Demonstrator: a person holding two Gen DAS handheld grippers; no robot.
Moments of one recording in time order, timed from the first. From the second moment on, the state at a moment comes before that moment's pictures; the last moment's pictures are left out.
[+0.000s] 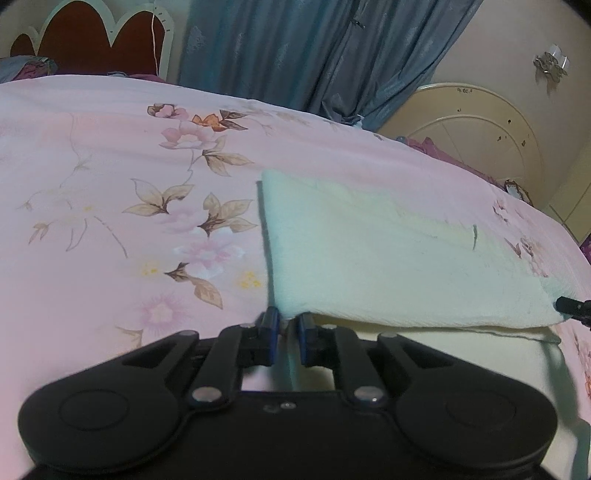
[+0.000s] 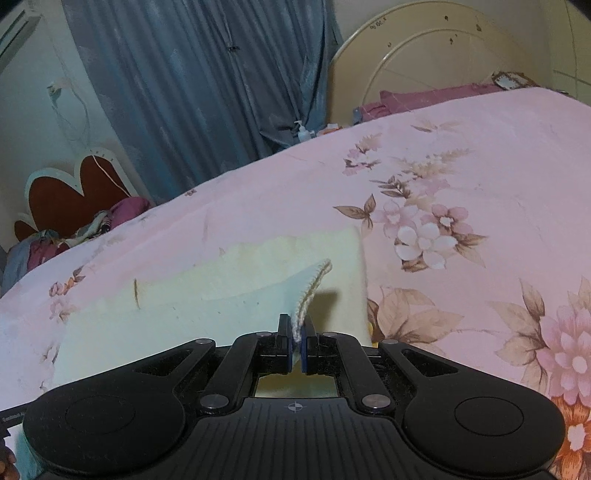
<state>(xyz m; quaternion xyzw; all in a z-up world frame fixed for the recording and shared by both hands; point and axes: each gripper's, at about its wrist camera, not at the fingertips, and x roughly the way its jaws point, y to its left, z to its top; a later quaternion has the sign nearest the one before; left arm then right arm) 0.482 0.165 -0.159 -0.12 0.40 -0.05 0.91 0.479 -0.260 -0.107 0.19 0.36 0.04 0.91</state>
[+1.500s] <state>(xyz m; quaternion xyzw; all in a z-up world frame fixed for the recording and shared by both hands) 0.604 0.143 -0.163 -0.06 0.38 -0.08 0.92 0.559 -0.177 -0.135 0.10 0.39 0.15 0.91</state>
